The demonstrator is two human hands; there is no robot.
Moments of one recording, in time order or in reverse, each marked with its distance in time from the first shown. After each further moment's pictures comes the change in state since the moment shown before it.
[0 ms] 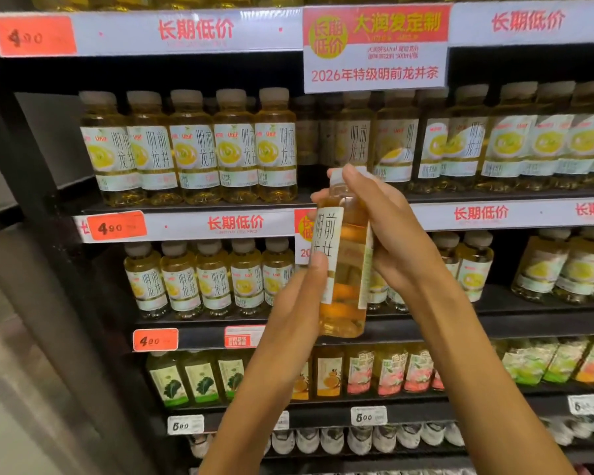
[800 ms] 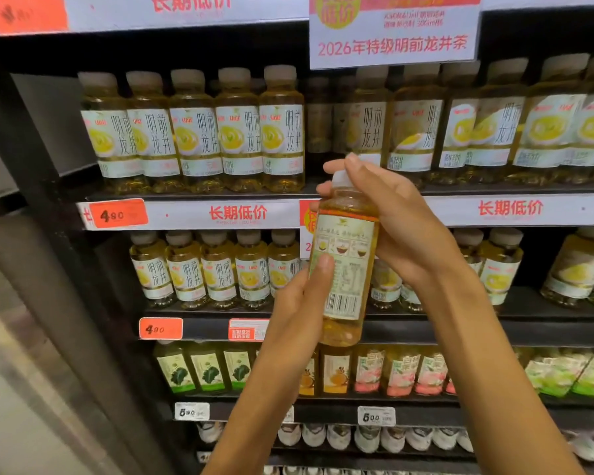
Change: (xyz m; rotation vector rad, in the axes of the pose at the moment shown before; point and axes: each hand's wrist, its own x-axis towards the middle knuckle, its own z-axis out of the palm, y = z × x) left_hand 0.014 -0.019 0.004 -0.040 0.101 -0.023; right_hand 0.014 0.008 -0.015 -0.027 -0.084 0.035
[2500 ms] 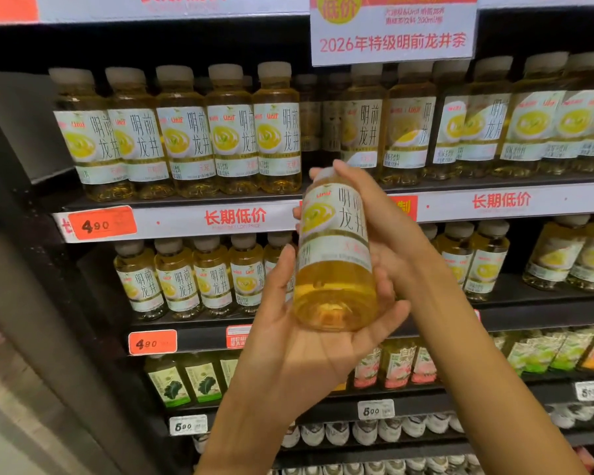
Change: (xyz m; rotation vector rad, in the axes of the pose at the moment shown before) left_hand -0.006 0.020 -0.021 -0.985 -0.459 -0.240; right_hand 0.023 0.010 0.027 0.337 0.050 0.313
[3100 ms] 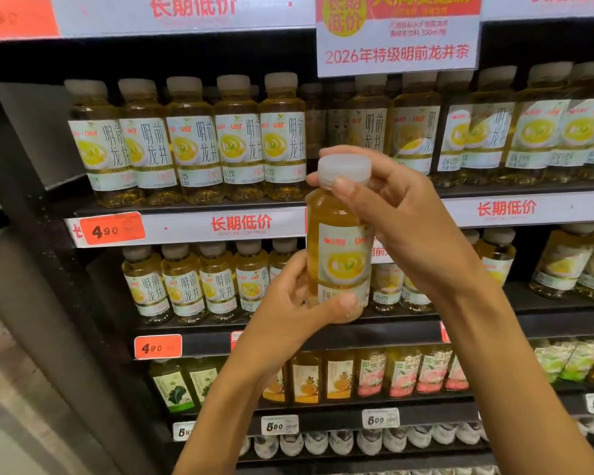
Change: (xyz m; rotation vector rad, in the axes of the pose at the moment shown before) left_hand 0.012 0.021 -0.027 1.051 0.203 0.204; right_hand -0.043 -0.015 0.004 -0.520 -0.100 -0.549
